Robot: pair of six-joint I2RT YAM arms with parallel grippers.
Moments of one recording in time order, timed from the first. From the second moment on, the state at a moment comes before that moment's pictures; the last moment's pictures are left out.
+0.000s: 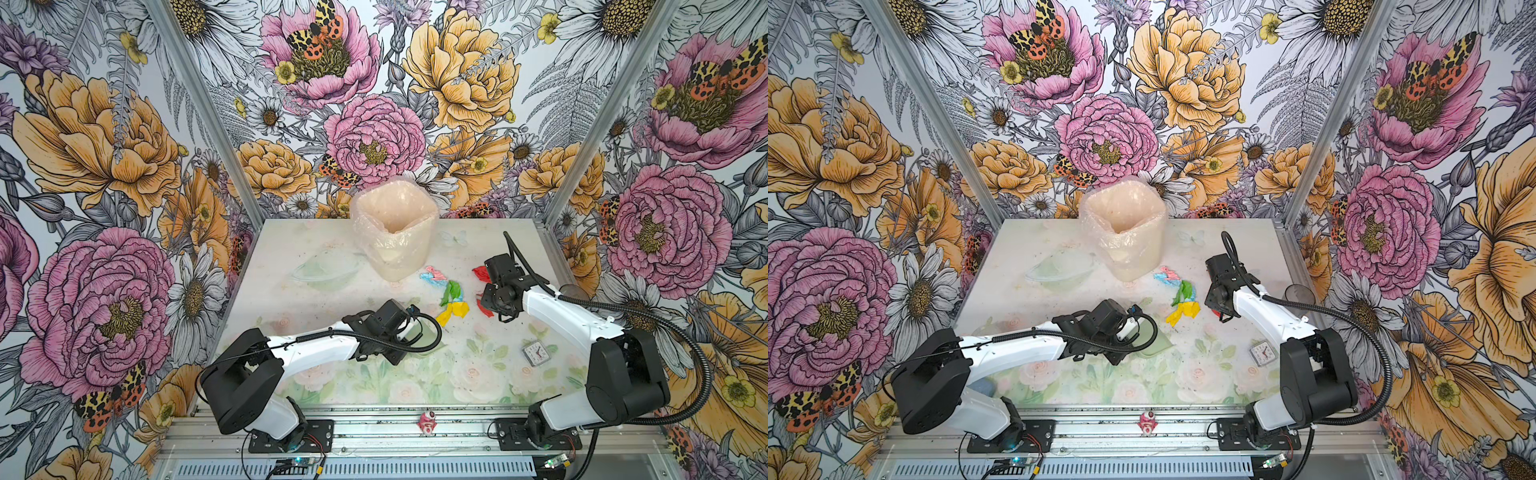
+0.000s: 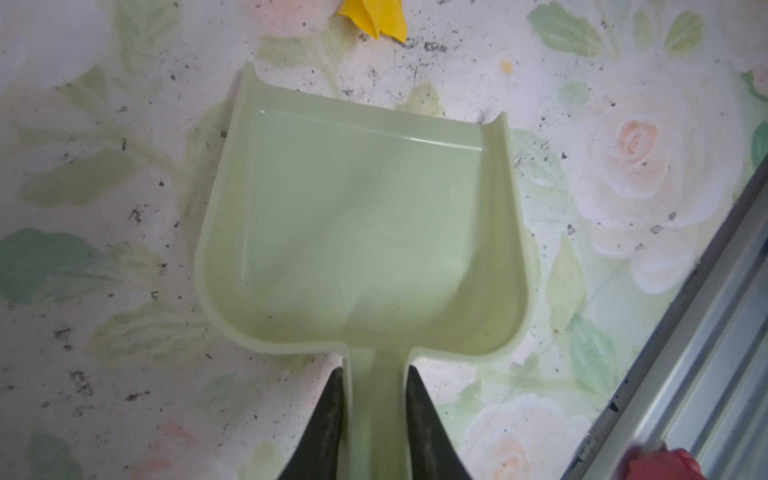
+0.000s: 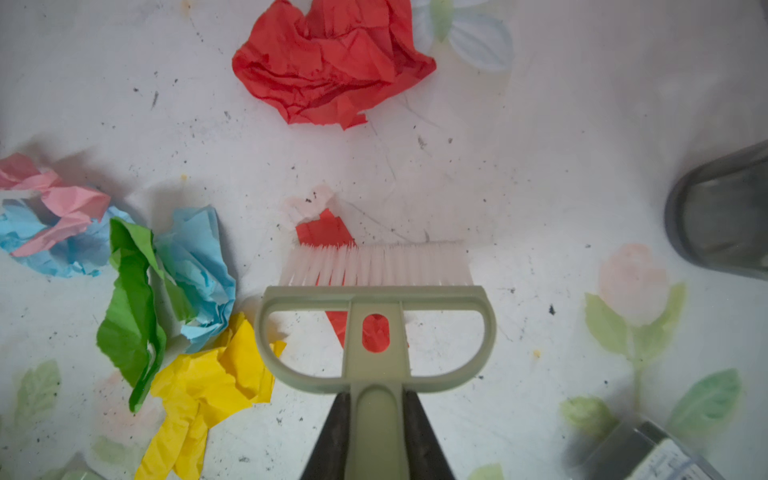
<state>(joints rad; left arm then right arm) -0.89 1.48 0.81 -0.36 0.08 -0.13 0.29 1.47 0.98 -0.72 0.20 0.66</state>
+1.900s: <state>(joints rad) -0.91 1.55 0.79 -0.27 0.07 -0.17 0.59 1.47 1.08 -0.72 -0.03 0.62</state>
